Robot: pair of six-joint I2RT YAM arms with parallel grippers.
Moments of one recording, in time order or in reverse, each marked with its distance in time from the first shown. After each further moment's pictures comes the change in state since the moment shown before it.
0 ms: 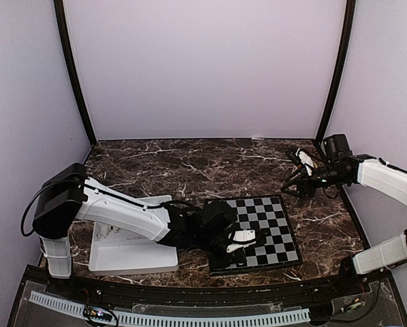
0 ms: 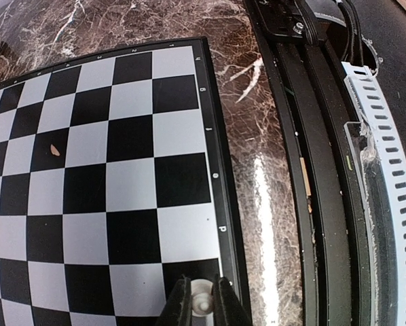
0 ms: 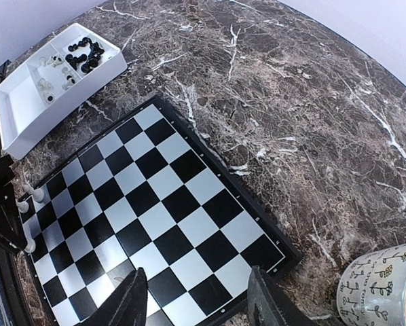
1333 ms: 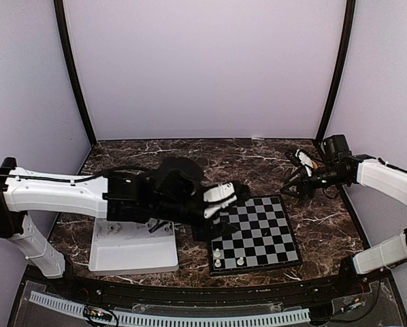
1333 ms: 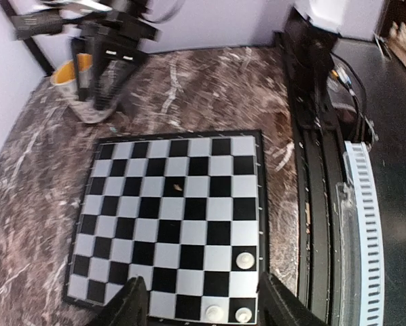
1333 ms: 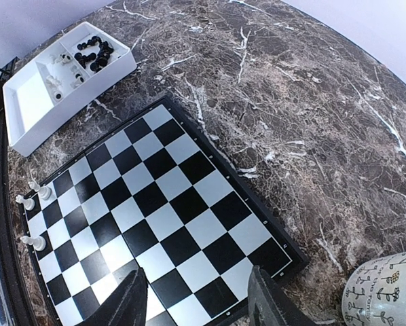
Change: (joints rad) left arm 0.005 -0.354 -0.002 -0.165 -0.190 -0.025; right arm 0.000 0.007 -0.001 -0.005 -0.030 -0.020
